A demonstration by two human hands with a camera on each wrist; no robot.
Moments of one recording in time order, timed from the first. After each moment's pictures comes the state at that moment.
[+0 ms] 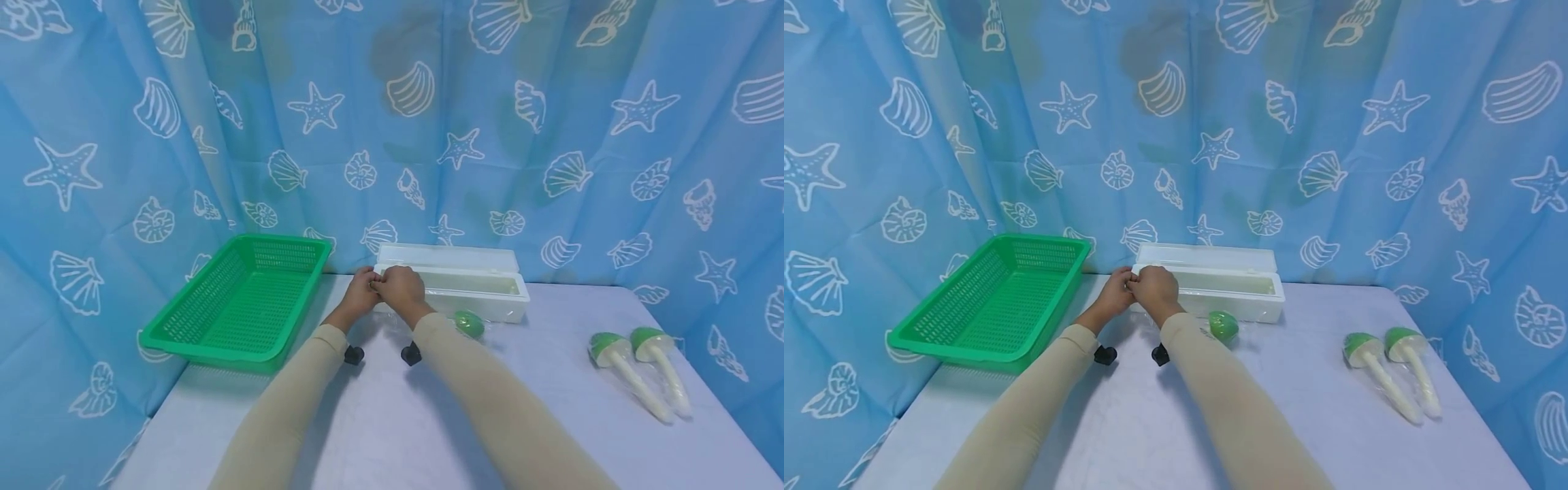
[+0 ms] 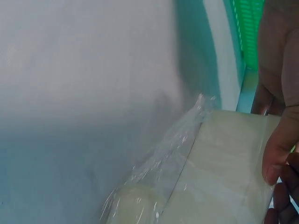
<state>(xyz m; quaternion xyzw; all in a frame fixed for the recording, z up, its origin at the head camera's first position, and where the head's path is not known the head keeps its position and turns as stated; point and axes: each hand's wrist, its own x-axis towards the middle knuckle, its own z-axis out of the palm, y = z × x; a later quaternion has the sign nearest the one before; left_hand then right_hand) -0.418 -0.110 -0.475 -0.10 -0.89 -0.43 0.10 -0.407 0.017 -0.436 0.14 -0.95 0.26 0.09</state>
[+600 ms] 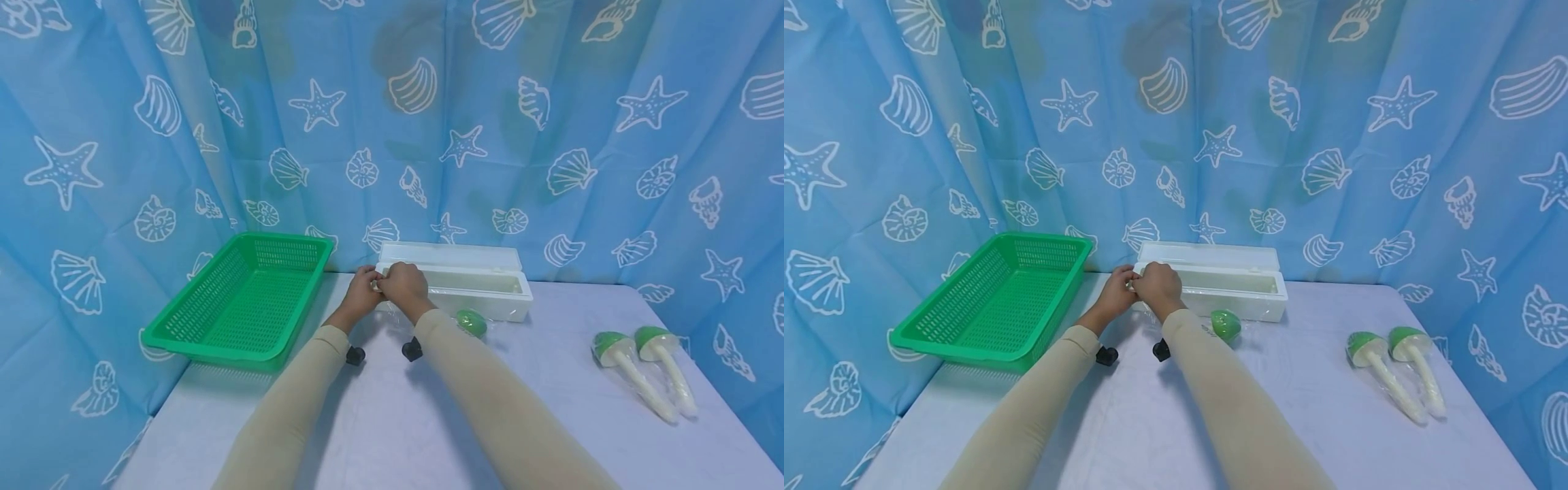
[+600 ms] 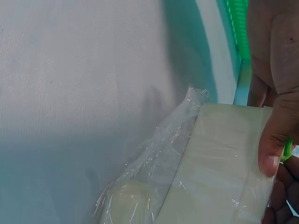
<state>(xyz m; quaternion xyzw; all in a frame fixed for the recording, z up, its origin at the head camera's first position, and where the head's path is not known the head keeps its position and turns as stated) -0.416 -0.111 -0.477 -0.10 -0.90 -0.42 0.11 -0.414 0.017 -0.433 0.11 -0.96 0.27 0.07</state>
